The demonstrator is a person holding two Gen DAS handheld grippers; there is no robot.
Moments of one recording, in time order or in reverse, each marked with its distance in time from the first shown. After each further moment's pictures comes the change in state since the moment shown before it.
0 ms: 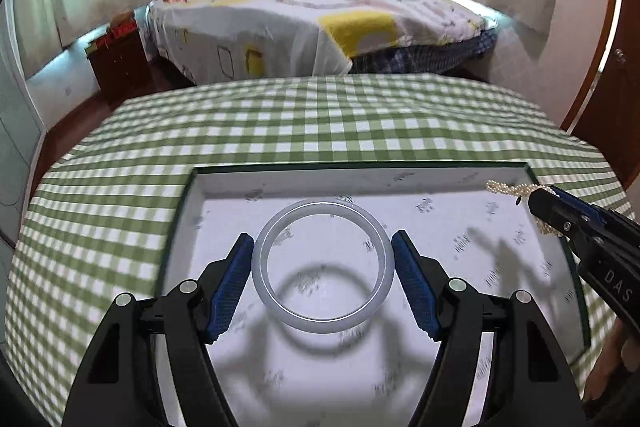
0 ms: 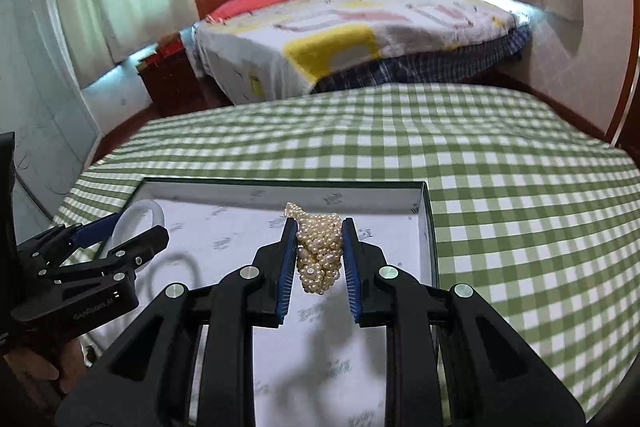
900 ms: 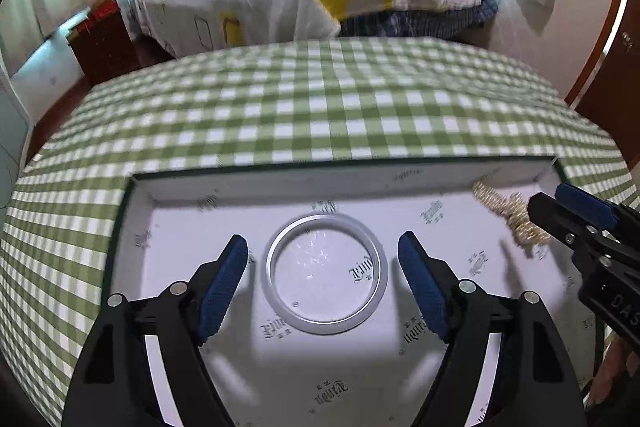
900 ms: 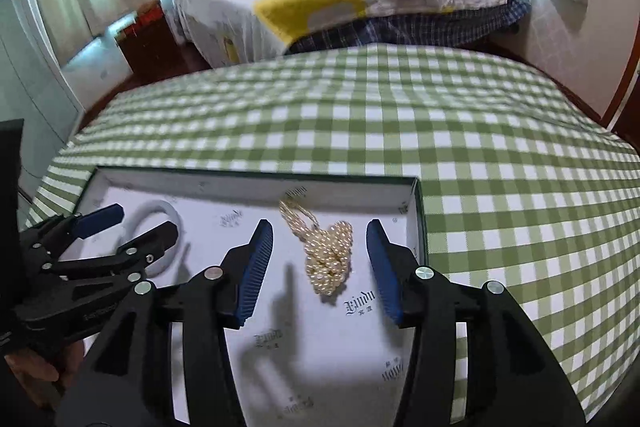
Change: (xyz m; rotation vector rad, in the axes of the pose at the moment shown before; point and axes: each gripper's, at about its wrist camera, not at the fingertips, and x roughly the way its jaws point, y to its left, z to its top) left arm 0.038 -0.013 0.016 0.016 0.073 -0.020; right arm 0.022 -0.008 0.010 -0.014 0.064 -0.043
